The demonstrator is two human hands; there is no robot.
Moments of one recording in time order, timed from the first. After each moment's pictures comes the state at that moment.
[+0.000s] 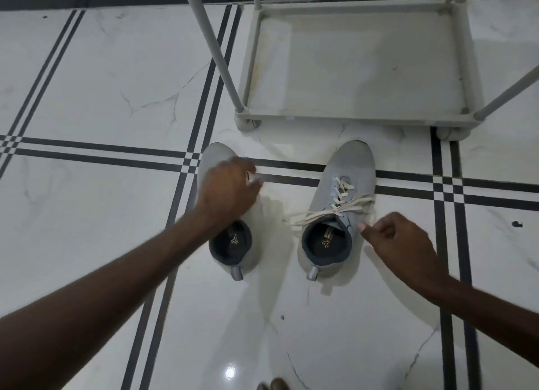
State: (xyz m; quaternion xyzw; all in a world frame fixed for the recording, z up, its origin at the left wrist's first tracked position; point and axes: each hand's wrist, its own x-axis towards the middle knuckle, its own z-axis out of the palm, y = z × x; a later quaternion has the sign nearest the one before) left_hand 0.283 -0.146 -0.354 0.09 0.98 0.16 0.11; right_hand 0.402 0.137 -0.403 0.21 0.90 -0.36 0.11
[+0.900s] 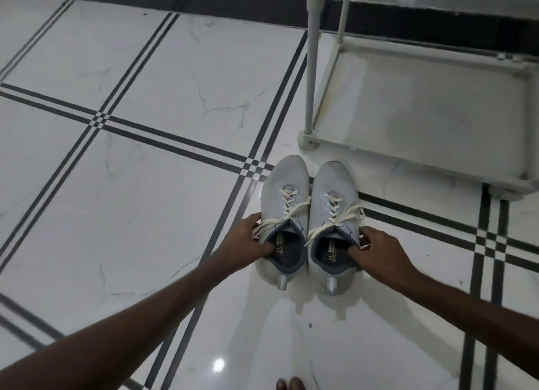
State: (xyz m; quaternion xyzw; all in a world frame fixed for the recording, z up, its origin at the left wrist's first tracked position) left_hand 0.362 -0.234 -0.355 -0.16 0.86 0.41 0.27; right_hand 0.346 0.048 -0.369 0.09 0.89 -0.33 0.28
